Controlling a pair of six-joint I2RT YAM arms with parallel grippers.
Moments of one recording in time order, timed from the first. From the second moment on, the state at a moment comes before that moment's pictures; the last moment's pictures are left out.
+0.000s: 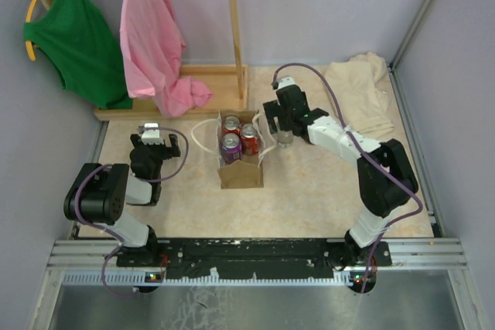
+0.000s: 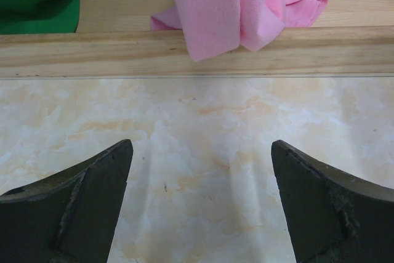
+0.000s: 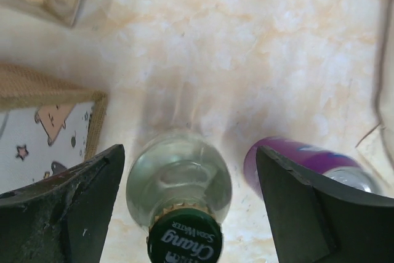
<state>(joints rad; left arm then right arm) -0.06 1.58 0.23 1.26 -0.07 0.04 0.54 1.69 1.20 -0.25 0.26 0.09</state>
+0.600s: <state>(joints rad) -0.06 1.58 0.23 1.26 -0.07 0.04 0.74 1.21 1.32 -0.23 0.40 0.03</state>
